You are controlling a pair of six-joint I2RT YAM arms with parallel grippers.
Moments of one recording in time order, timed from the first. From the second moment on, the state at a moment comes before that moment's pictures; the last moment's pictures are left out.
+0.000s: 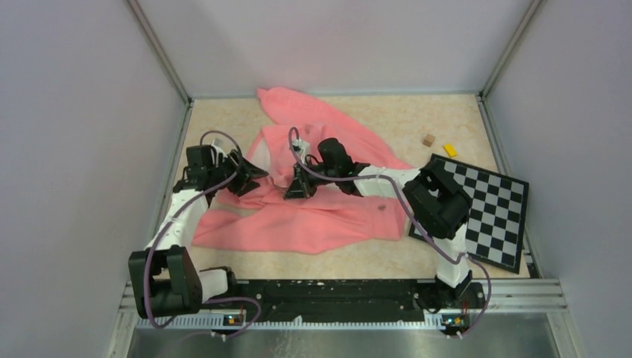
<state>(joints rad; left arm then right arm) 0.10 1.23 0.78 -0.33 0.61 -0.81 0.81 1.97 1.25 0.28 -0.72 0.37</state>
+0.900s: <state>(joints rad) -0.09 1.19 0.85 -0.17 0.81 -0.08 0.73 2.03 1.24 0.47 -0.86 0.44</state>
